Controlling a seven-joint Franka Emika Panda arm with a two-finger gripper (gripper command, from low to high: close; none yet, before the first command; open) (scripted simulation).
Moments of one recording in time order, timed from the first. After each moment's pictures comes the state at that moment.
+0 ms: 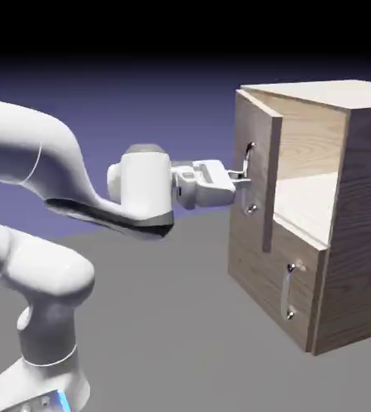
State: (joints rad) arm 0.55 -0.92 -0.44 -2.86 -2.33 2.29 2.90
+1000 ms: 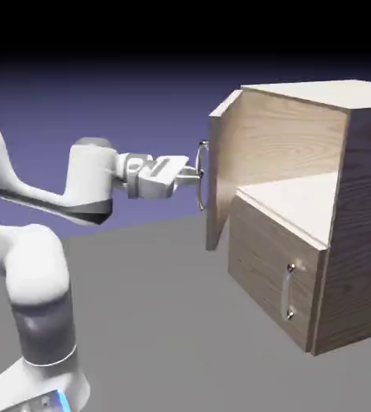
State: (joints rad) arm 0.03 -1.12 0.49 -2.96 -1.41 2.34 2.77
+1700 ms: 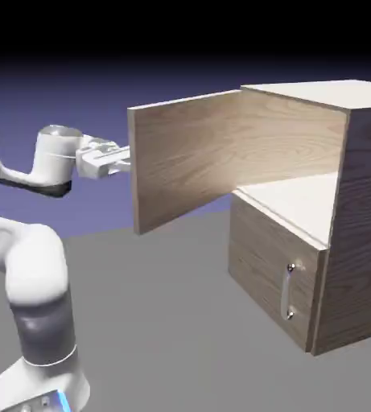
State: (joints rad) arm -0.15 -0.88 1.19 -2.46 -0.69 1.50 2.68
